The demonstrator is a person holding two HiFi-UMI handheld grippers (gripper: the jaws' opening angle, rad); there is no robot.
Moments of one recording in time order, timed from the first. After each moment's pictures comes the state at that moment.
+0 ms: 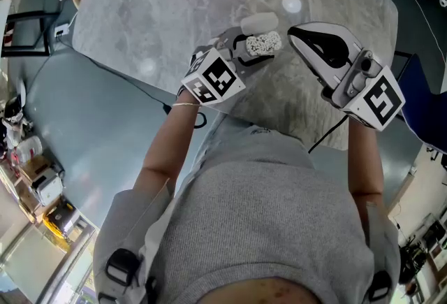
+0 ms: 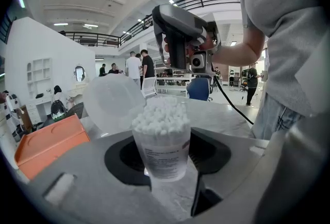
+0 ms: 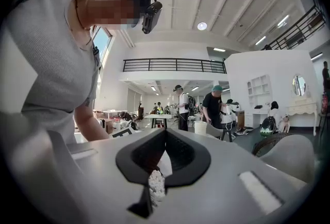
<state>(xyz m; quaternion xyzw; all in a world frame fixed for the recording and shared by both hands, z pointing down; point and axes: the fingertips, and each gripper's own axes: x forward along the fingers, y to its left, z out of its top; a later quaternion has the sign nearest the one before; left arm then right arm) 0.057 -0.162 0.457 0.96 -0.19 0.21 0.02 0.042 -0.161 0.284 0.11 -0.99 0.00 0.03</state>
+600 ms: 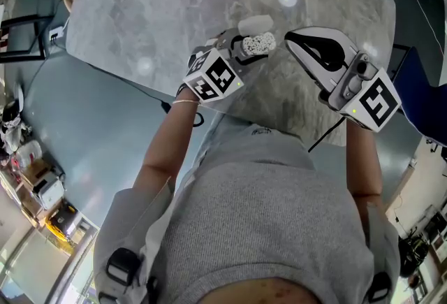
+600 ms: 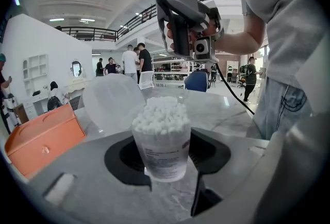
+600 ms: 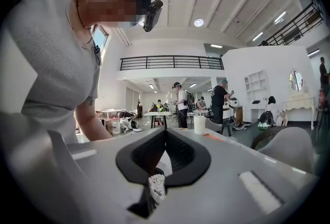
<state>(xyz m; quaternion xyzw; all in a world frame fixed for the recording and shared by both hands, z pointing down) 0.061 -0.160 0.500 0.95 -0.18 0.25 0.03 0.046 -0.157 0.300 0.12 -0.99 0.03 0.04</state>
